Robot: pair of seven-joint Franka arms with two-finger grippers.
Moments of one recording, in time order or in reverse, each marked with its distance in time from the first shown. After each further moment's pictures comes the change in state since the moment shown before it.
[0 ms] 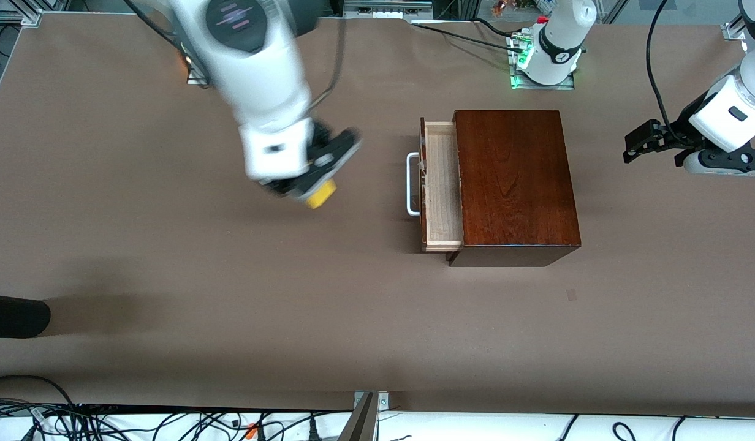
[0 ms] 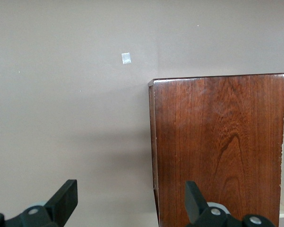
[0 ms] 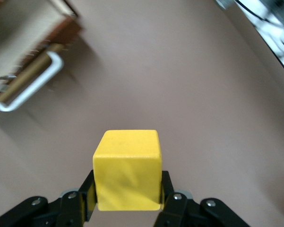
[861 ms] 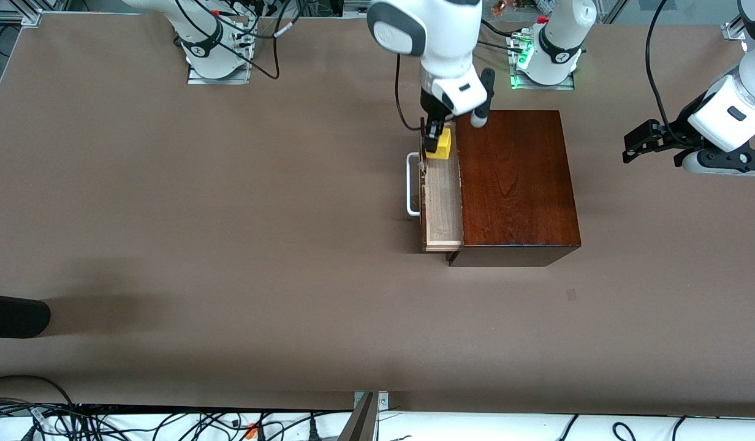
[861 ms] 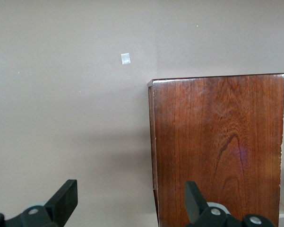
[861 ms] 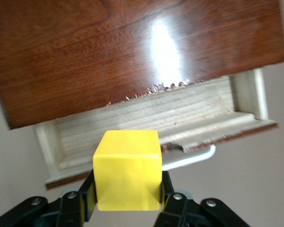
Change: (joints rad) left arm 0.000 0.000 -0.002 0.000 0.000 0.002 0.000; right arm 0.451 0.173 0.046 -0.003 -0.153 0.238 -0.004
